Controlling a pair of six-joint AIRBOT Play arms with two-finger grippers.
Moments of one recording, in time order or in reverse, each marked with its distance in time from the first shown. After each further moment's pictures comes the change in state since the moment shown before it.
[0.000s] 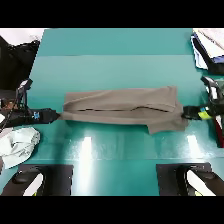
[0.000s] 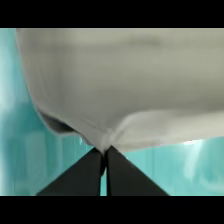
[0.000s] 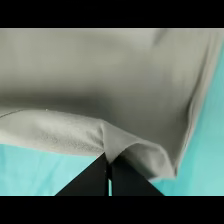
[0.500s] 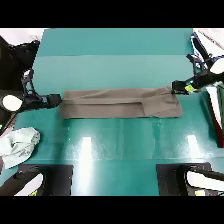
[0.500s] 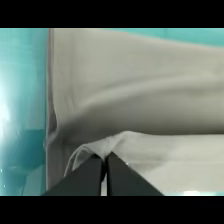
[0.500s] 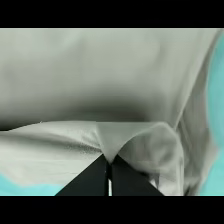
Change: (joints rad) left arm 0.000 -0.296 0.058 0.004 0.334 -0.021; right arm 0.063 -0.413 0.354 0.000 -0.116 0.005
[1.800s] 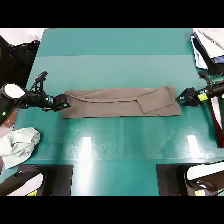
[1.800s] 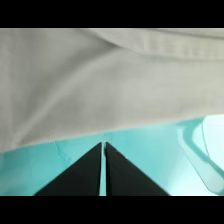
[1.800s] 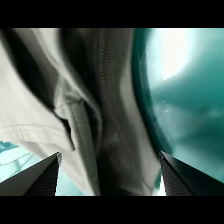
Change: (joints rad) left arm 0.000 -0.114 0.117 -0.169 -0.331 0.038; right arm -0.413 -0.351 0.047 0.402 0.258 -0.421
